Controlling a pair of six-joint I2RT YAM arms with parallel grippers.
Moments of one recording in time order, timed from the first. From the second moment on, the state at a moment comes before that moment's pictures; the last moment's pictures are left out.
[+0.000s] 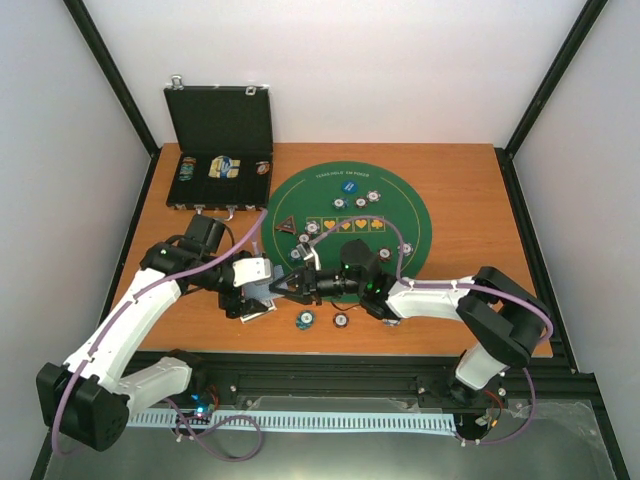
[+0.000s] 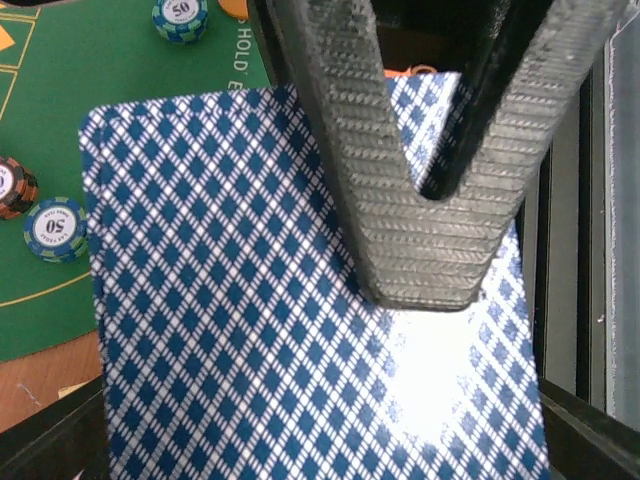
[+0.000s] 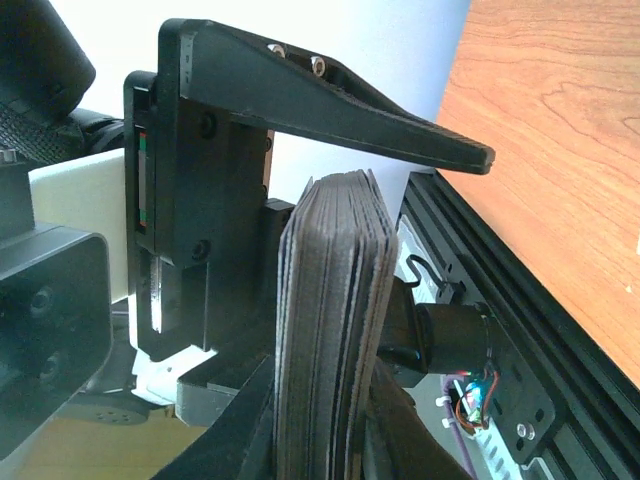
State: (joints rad) left arm -0.35 1.04 0.92 -1.06 0.59 0.91; right arm 0.94 1.60 0.72 0.76 -0.74 1.35
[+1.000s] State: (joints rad) left arm -0.35 1.06 0.96 -1.08 0.60 0.93; right arm 0.95 1.60 0.75 0.68 -0.72 1.35
